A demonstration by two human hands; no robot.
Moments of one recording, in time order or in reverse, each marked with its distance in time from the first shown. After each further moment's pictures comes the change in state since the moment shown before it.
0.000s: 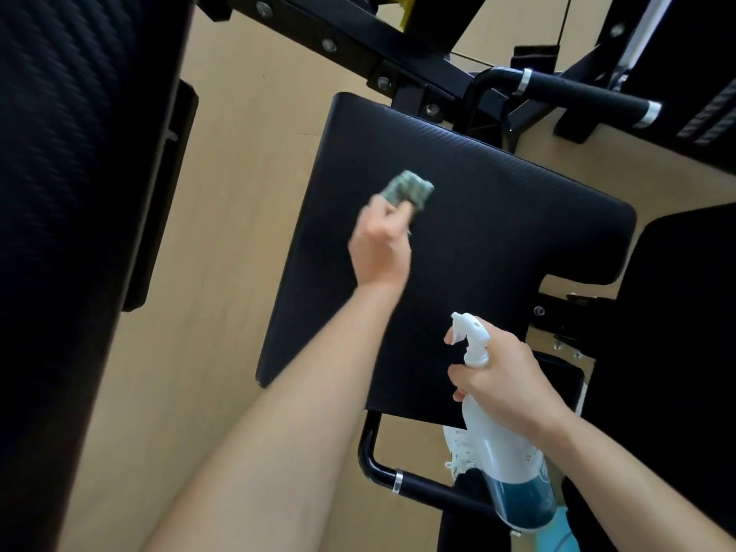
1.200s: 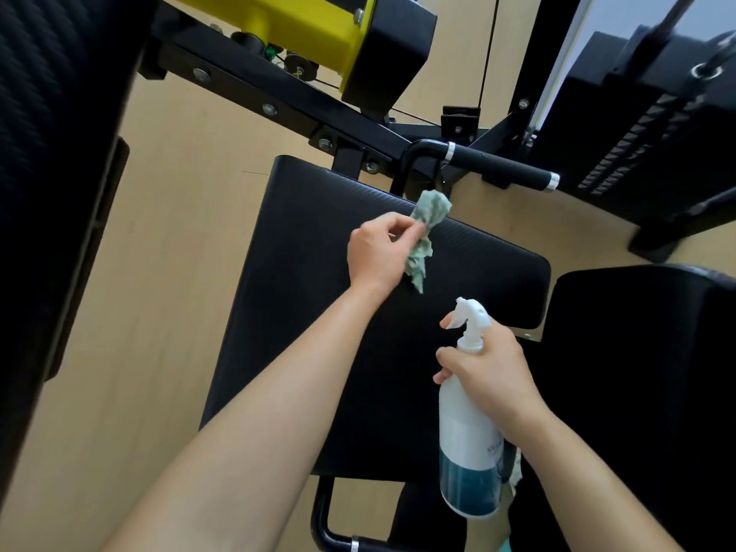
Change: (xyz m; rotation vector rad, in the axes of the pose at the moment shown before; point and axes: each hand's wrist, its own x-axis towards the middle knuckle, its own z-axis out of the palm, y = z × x) left_hand 0.060 0.066 0.036 -0.546 -0.408 -0.212; right_hand 0.029 -0.023 -0.060 0.263 0.263 0.020
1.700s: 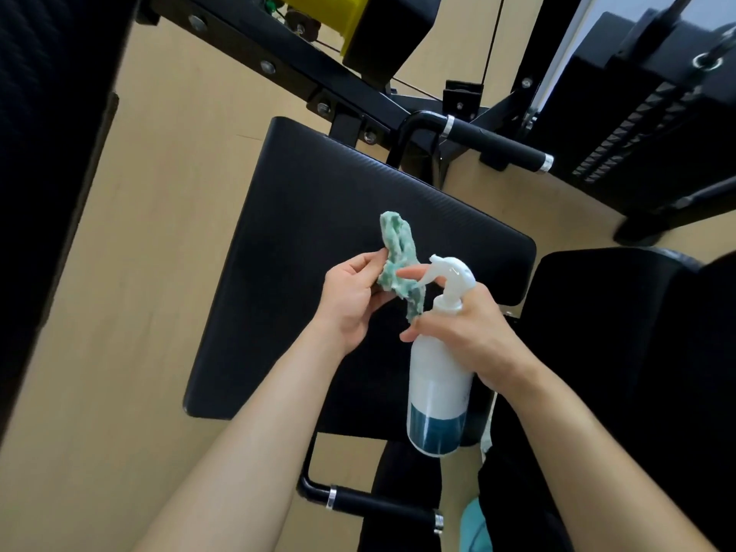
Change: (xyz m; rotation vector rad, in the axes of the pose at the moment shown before) left_hand -0.095 0.017 -0.038 -0.876 -0.200 -0.679; right_hand 0.000 -0.020 -0.014 0.107 -0.260 -0.184
